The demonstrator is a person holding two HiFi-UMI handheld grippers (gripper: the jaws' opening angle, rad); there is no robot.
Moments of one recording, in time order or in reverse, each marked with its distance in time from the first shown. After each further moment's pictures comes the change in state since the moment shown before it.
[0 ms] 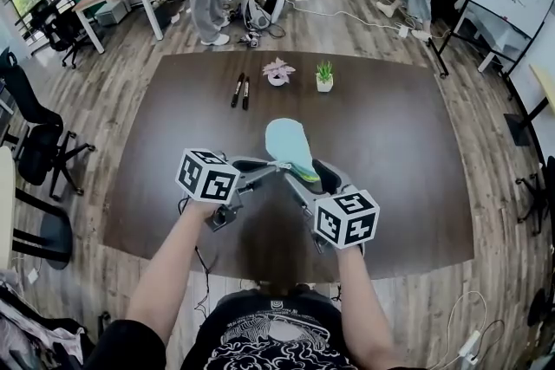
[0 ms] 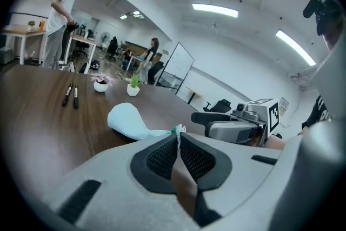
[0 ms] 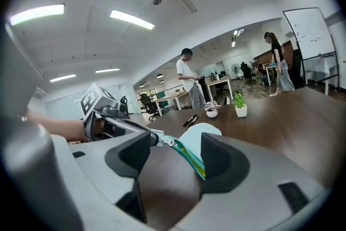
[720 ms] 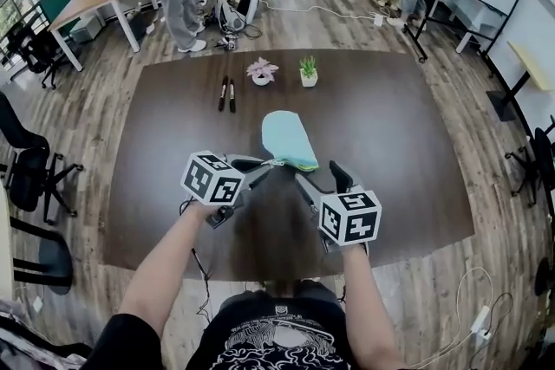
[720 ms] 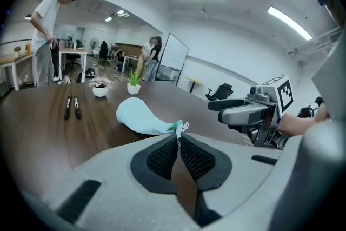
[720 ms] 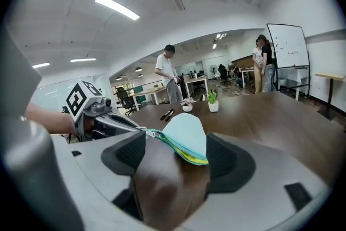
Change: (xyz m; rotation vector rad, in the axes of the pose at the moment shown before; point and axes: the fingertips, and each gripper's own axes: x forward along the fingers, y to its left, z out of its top) left arm 0.012 0.023 -0.016 0.163 0.101 0.045; right arm -0.027 -0.033 -0.018 0.009 0.051 -0.276
